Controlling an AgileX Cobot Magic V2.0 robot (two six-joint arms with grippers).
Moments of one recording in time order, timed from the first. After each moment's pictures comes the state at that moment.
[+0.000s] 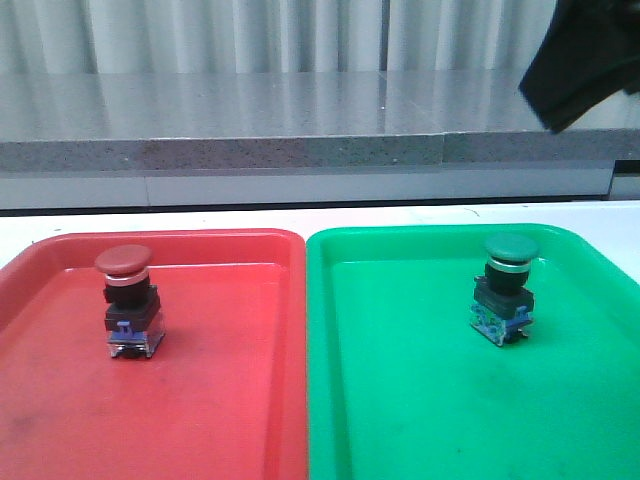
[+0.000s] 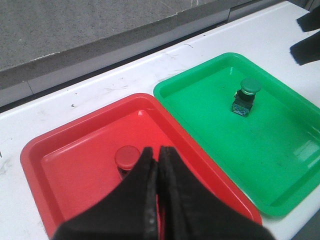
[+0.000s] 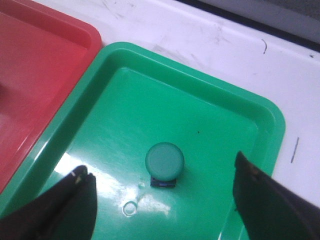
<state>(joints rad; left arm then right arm) -0.50 0.60 -0.78 -0.11 0.73 0.08 0.38 1.07 -0.85 0.09 0.55 -0.08</state>
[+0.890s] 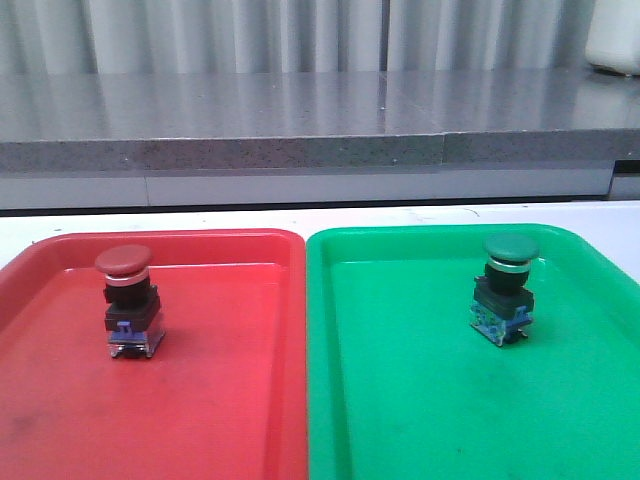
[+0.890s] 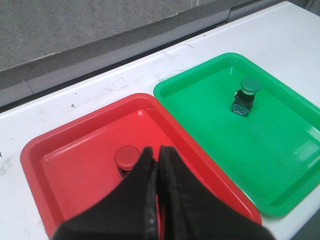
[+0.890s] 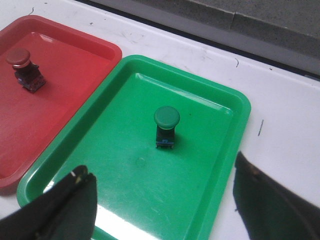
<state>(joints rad) -0.50 0.60 -0.78 -0.11 0.73 0.08 0.38 0.54 -0.74 0.08 0.82 -0.08</state>
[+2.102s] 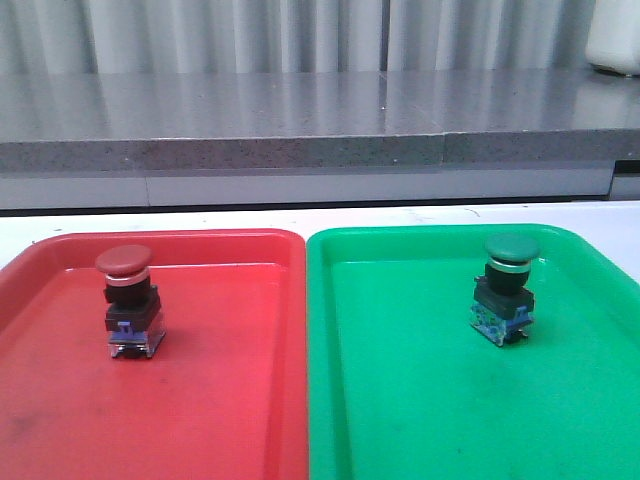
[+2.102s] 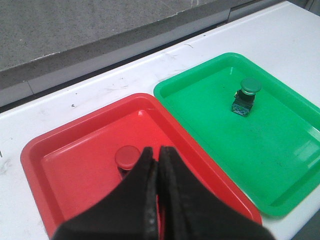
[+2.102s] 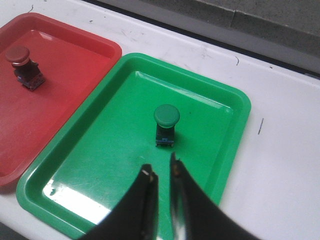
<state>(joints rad) -0.50 0.60 -0.78 -0.11 0.73 0.08 0.38 0.54 -0.74 0.08 0.82 -0.08</state>
